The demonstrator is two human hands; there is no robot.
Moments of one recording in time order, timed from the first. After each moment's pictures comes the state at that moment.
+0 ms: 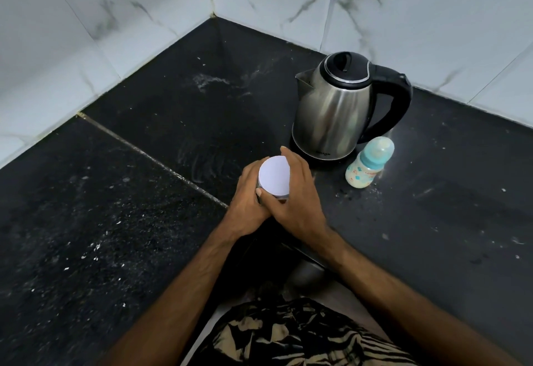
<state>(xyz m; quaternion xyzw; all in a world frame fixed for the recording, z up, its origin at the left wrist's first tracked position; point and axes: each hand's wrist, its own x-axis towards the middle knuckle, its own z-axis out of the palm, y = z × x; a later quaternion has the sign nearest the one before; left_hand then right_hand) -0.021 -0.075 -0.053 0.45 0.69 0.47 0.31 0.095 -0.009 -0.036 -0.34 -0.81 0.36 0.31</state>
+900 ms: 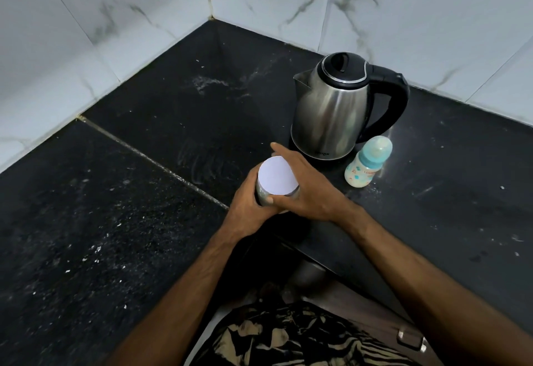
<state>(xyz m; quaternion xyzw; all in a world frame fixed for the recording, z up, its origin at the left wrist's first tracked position) -0.017 -0.079 -0.046 0.43 0.67 0.50 0.35 0.116 0.037 -0.013 -0.23 -0.88 0.39 0.15</state>
